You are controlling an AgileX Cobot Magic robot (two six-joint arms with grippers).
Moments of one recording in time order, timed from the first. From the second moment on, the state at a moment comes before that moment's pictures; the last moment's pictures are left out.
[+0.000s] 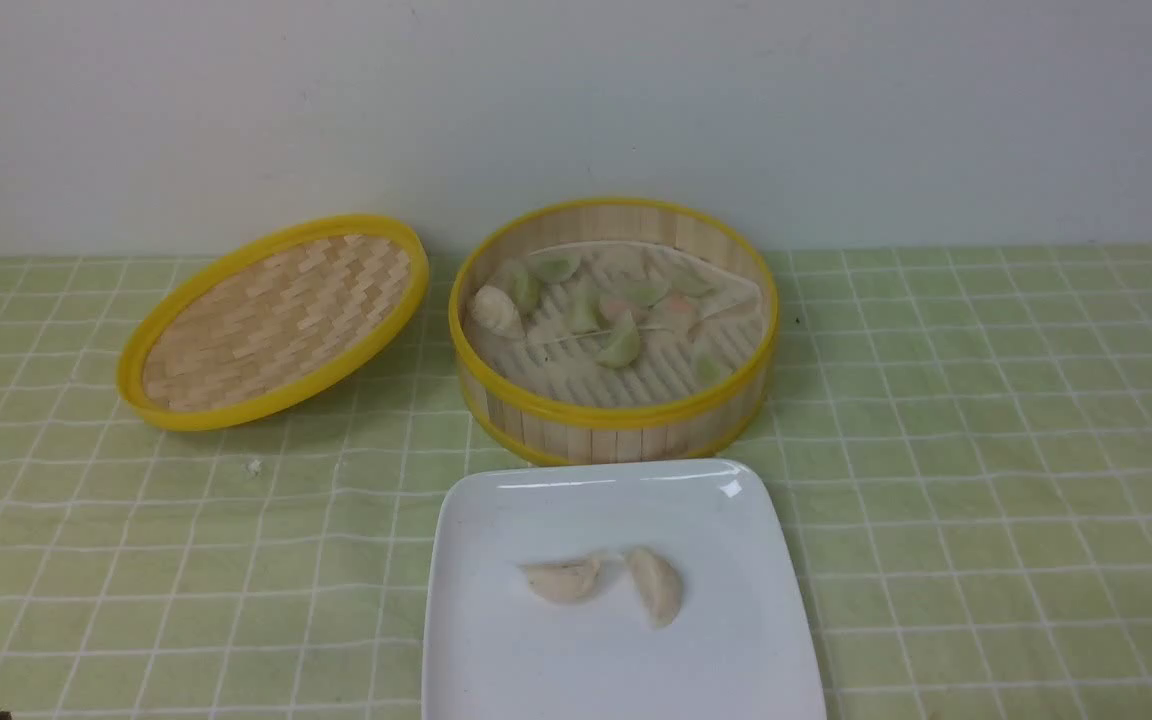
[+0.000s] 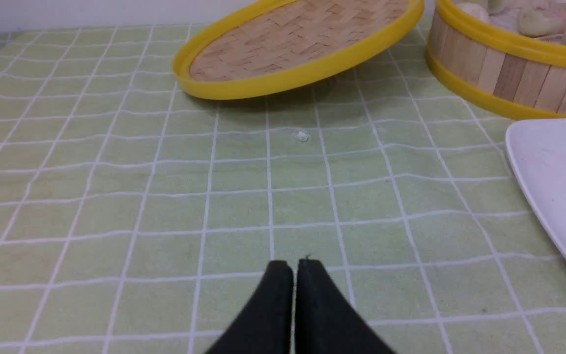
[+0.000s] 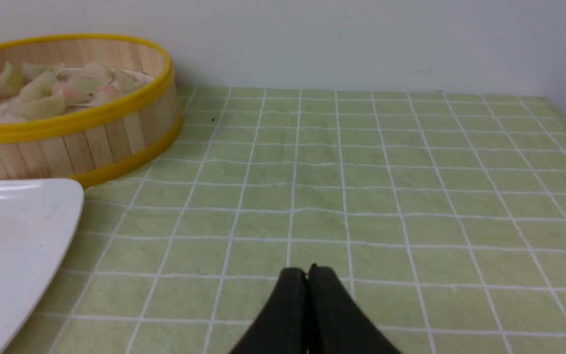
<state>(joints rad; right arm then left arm) 0.08 -0.01 0.02 -0.12 0.38 0.16 -0.04 -0.01 0.03 0.01 0.38 -0.05</state>
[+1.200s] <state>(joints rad) 0.08 -0.01 0.02 -0.12 0.38 0.16 -0.04 -0.01 0.03 0.03 0.37 -0.05</state>
